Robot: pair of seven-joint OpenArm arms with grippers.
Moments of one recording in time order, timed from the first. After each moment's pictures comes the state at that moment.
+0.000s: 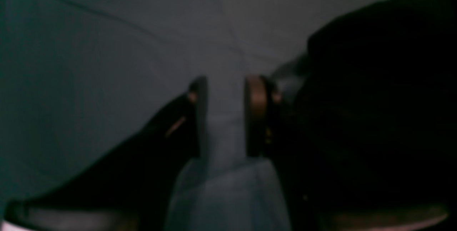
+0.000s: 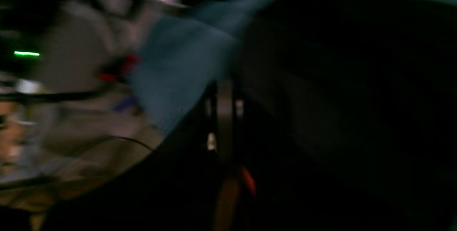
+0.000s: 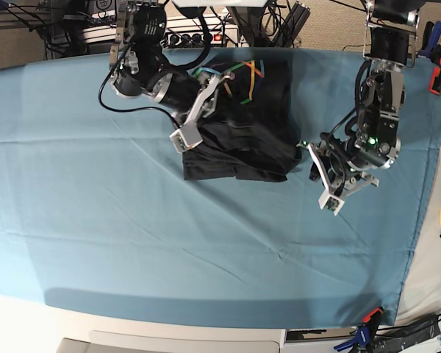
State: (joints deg) left arm -4.4 -17.0 6.6 94.0 -17.9 -16.6 56.5; right arm -15.6 -5.8 6.1 107.2 41.6 38.4 -63.4
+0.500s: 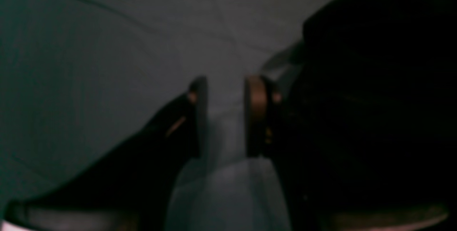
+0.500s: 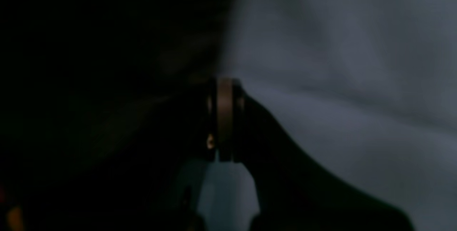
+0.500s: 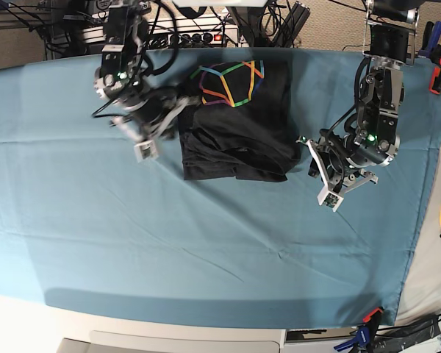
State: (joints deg) left arm -4.1 -17.0 6.6 94.0 -17.9 -16.6 56.5; right arm -13.1 0.4 6.2 107.2 4.0 20.5 -50.9
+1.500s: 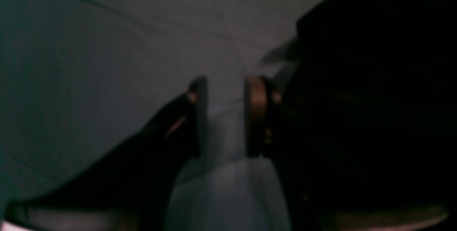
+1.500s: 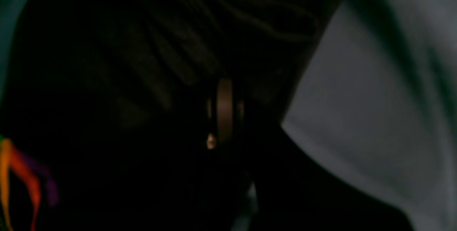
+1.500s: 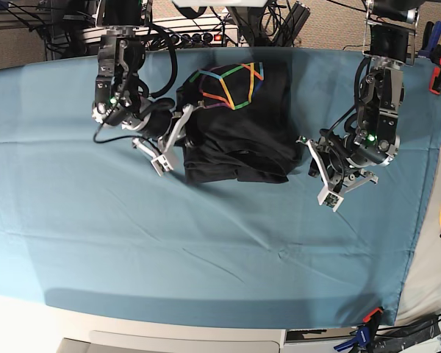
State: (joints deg) left arm -4.0 -17.1 6.6 94.0 -17.9 -16.7 56.5; right arm -4.6 2.6 6.1 95.6 18.8 36.3 -55.4
